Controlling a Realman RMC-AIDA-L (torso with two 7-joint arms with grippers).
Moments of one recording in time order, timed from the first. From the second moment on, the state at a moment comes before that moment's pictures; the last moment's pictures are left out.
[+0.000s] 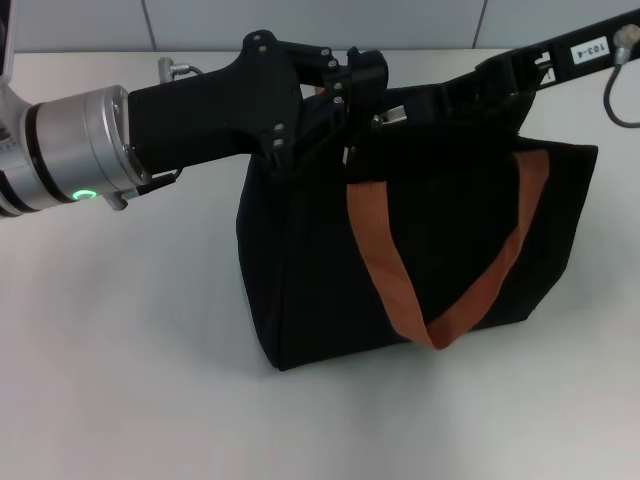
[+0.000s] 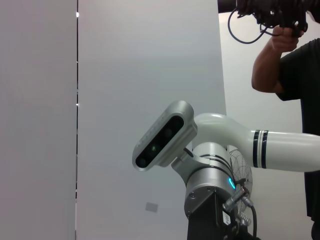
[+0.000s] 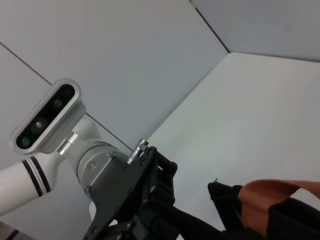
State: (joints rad) left arm -0.69 -2.08 0.84 0.47 1.53 1.75 -1.05; right arm 0.84 1.97 -0.82 -0.95 -2.03 -1.83 2.39
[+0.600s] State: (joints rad) left arm -0.68 -2.07 0.84 0.47 1.52 1.75 -1.05; right arm 0.88 1.96 -0.84 -0.96 -2.07 -1.83 2.45
